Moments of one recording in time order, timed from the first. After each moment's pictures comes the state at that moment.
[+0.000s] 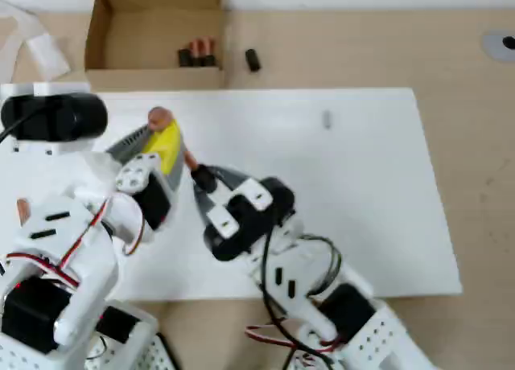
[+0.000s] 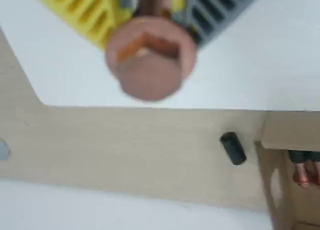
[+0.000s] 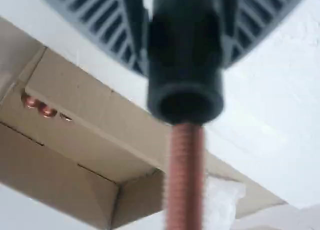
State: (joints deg) left arm 19.5 -67.3 27.8 60.5 11.7; right arm -47.4 -86.8 77.1 26.1 0.0
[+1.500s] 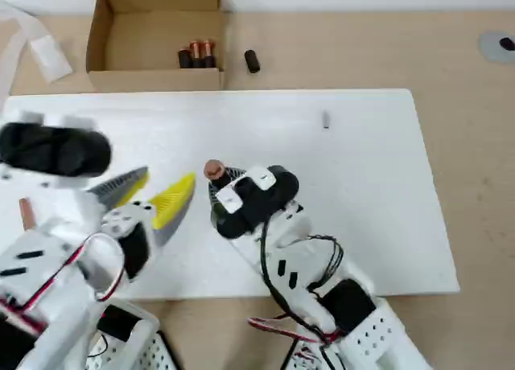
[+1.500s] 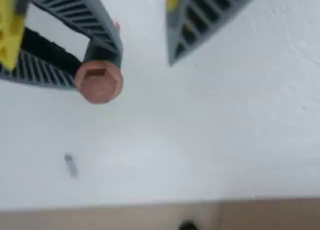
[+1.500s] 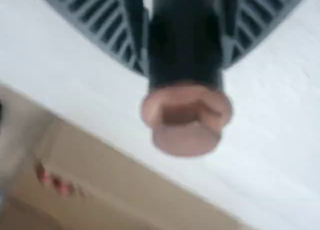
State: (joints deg) left arm 17.9 -67.8 14.3 86.2 5.0; right arm -41.5 -84.0 76.7 33.1 -2.9
